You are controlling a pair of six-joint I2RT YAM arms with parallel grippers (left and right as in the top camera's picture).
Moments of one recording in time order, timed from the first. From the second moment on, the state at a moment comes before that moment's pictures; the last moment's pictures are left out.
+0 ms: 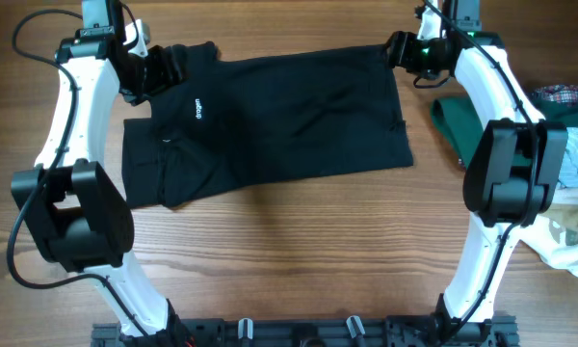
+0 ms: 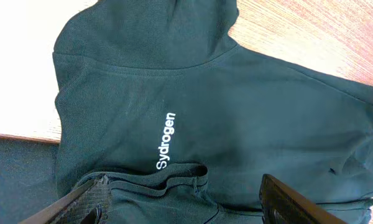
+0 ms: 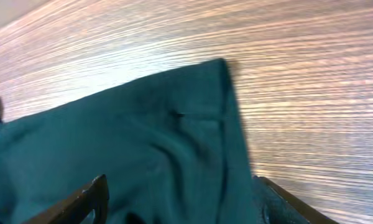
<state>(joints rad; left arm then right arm) 0.10 2.01 1.73 -0.90 0.30 -0.29 -0.03 2.25 1.82 -0.59 -0.40 0.21</state>
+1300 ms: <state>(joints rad) 0.10 1.49 1.75 -1.21 0.27 -0.11 0.07 1.65 1.83 -1.16 -0.42 0.10</state>
